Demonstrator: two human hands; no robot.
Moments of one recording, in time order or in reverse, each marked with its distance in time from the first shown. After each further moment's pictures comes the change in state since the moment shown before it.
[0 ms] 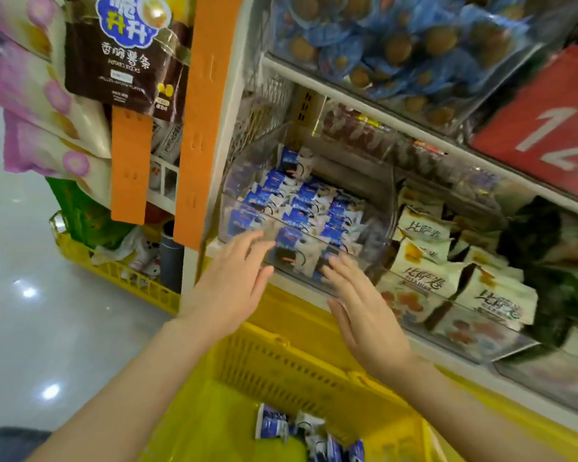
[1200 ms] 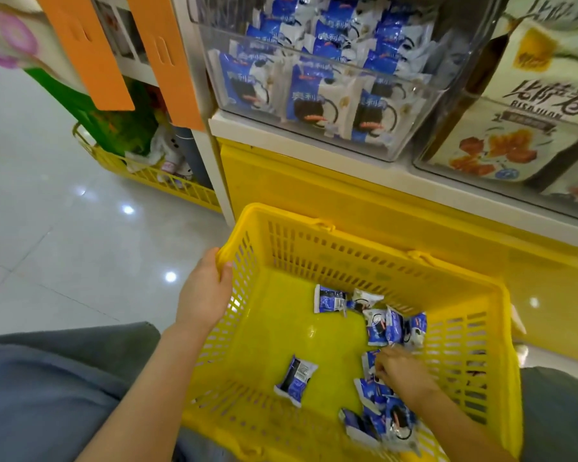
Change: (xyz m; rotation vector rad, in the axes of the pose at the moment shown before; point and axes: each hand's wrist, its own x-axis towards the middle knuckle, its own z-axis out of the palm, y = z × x) left_hand -0.132 -0.073 0.095 -0.089 -0.188 -0.735; right_hand -0.262 -0.001 0.204 0.138 -1.095 0.322
